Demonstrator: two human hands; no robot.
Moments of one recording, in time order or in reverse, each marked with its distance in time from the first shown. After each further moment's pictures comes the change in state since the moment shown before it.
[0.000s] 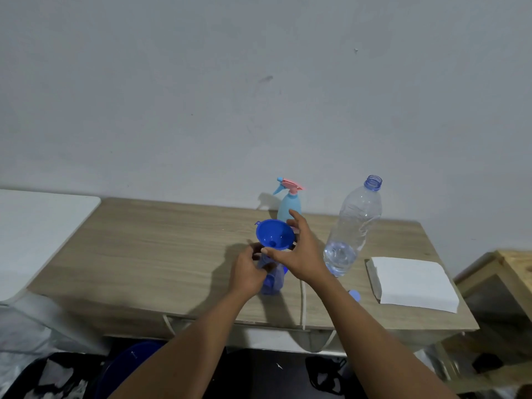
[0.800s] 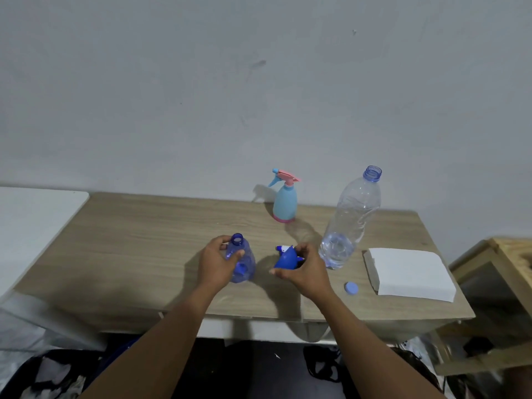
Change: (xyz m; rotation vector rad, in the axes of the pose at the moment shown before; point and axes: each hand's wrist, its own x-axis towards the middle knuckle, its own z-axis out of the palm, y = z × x) left_hand 0.014 -0.021 -0.044 0.033 0.157 0.009; right_hand -0.027 0.058 0.001 0.013 0.059 0.296
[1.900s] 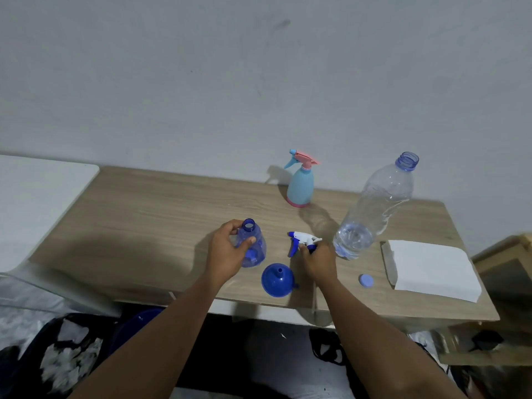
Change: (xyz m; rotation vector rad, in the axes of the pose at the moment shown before) left_hand 0.000 -0.004 -0.003 -0.065 -0.046 0.019; right_hand 0.072 0.078 0.028 -0.304 0.106 0.204
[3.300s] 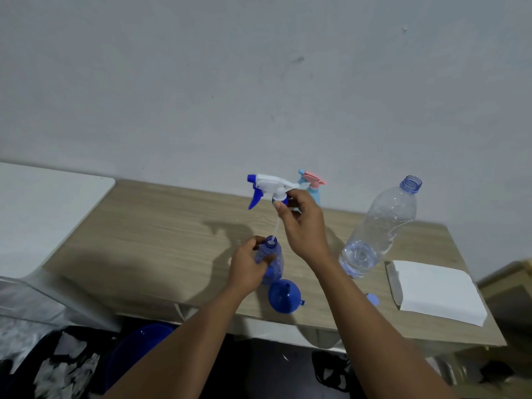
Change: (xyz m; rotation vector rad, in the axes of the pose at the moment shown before) left_hand -0.003 0.003 0.018 -0.052 -0.082 0.011; right_hand -0.071 -0.180 -0.052 0.418 0.037 -0.723
